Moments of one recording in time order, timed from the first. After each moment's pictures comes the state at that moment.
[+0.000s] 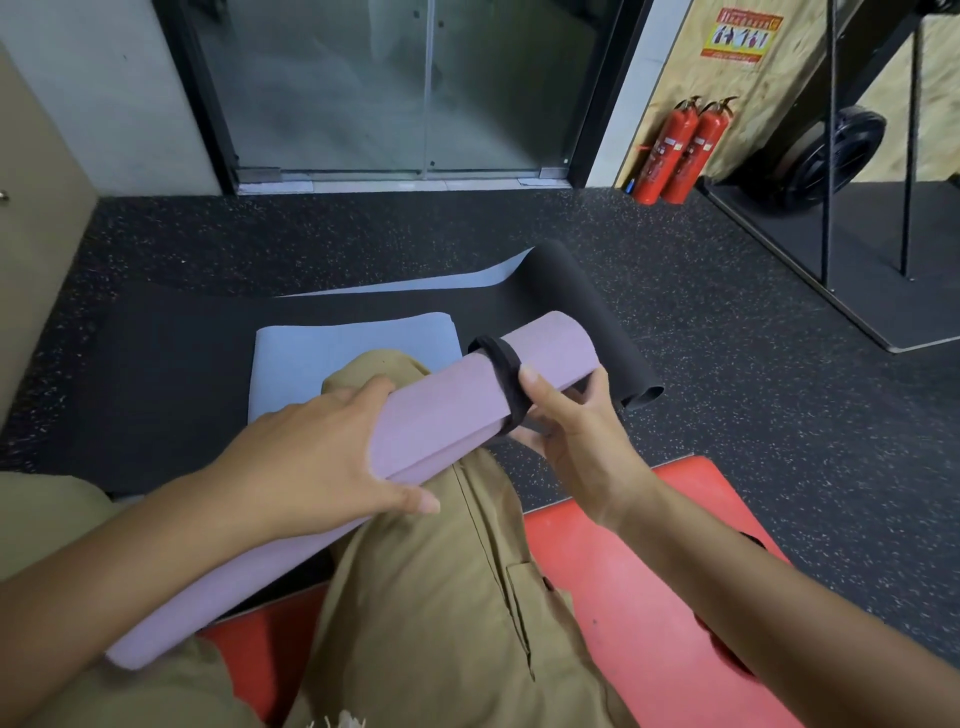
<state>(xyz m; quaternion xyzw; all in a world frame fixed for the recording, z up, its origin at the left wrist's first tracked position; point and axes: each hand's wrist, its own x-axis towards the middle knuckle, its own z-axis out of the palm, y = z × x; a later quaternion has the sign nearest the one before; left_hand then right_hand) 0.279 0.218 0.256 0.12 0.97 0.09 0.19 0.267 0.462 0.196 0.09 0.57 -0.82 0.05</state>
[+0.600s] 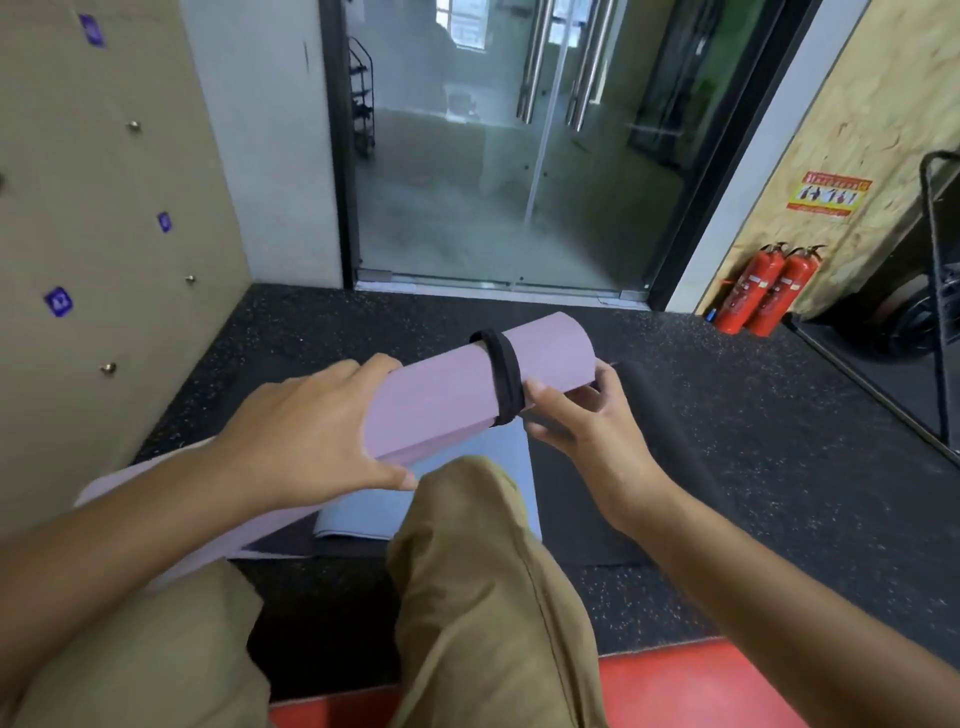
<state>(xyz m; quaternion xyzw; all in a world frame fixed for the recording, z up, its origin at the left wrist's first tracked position) 0.251 0.135 0.312 0.05 1.00 0.07 0.02 0.192 0.395 0.267 -0.04 0.68 -0.73 0.04</state>
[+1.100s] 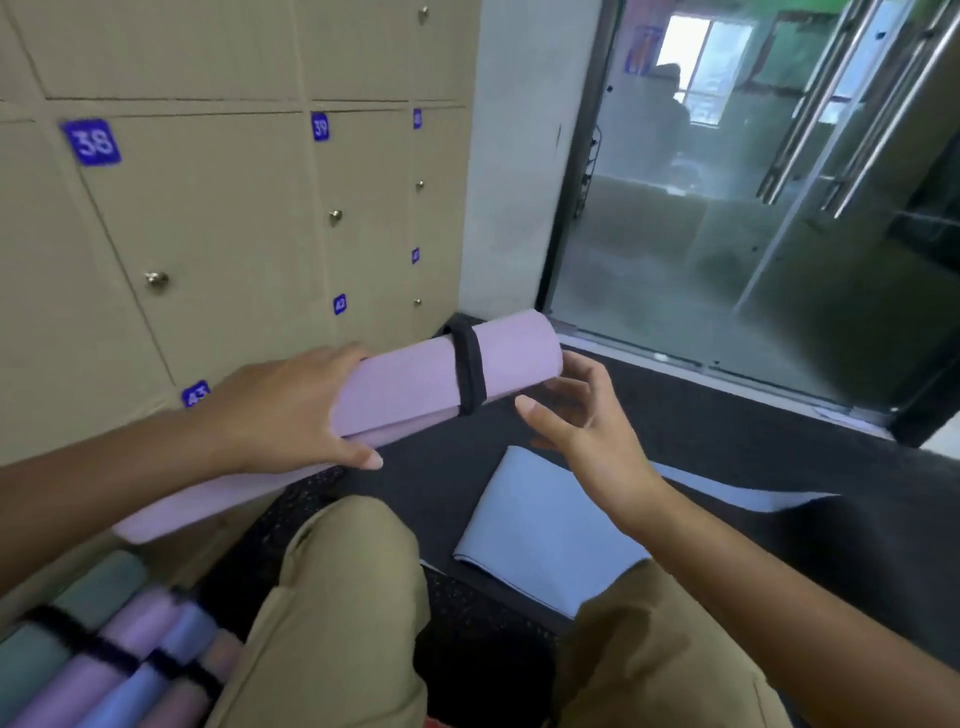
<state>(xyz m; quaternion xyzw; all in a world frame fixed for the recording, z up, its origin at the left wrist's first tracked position) 0.329 -0.048 0.324 -0.16 0.99 0.05 -0.02 0.176 0.209 0.292 -0.29 0.73 -0.60 0.13</state>
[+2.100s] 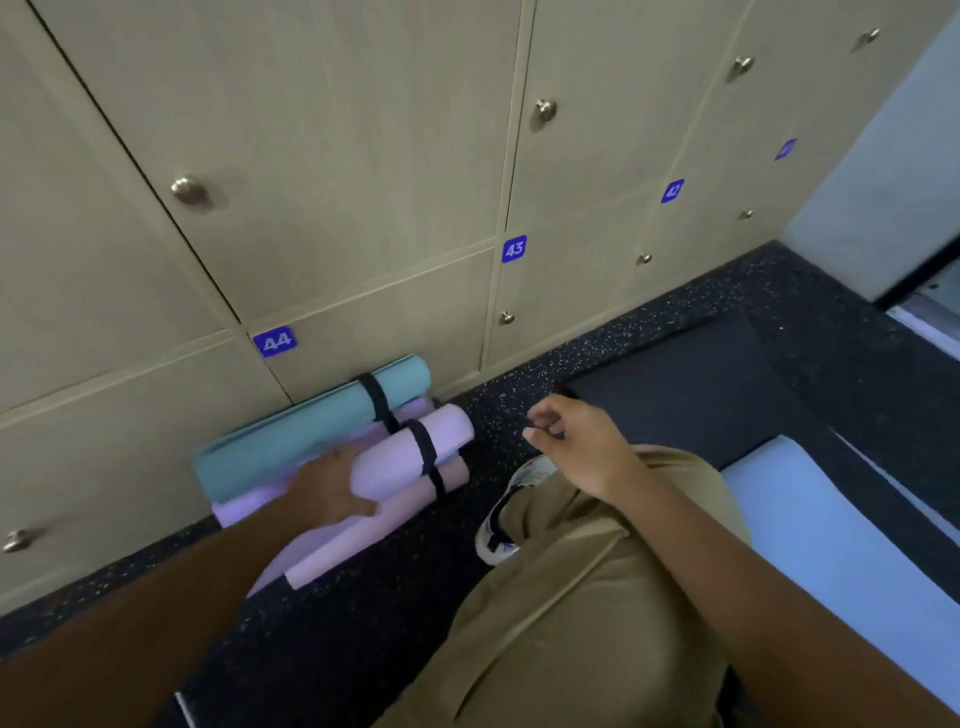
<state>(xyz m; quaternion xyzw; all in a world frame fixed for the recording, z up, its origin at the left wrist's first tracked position) 0.610 -0.177 -0.022 -0.56 0.76 0.32 0.09 0.288 -0.057 0.118 -0.56 0.75 -0.19 0.30</state>
